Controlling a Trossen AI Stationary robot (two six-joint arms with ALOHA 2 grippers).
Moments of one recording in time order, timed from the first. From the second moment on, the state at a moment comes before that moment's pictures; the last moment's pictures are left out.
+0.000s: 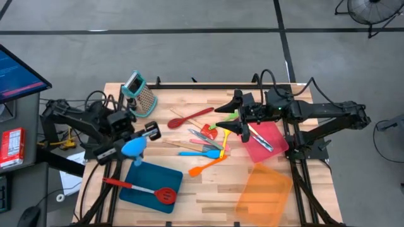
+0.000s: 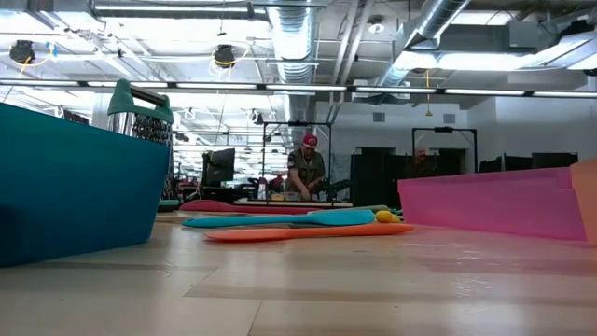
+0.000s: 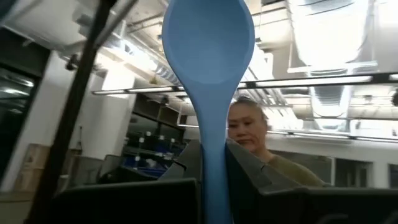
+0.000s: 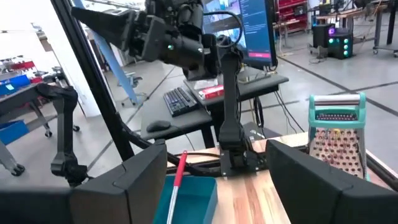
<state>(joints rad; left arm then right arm) -0.31 1.05 0.97 0.77 0.45 -0.54 0.05 1.22 1.21 -0.02 -0.03 0.23</state>
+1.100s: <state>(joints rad) -0.25 1.05 0.97 -0.05 -0.41 -0.32 0.19 1.21 1.21 -0.19 -0.03 0.38</state>
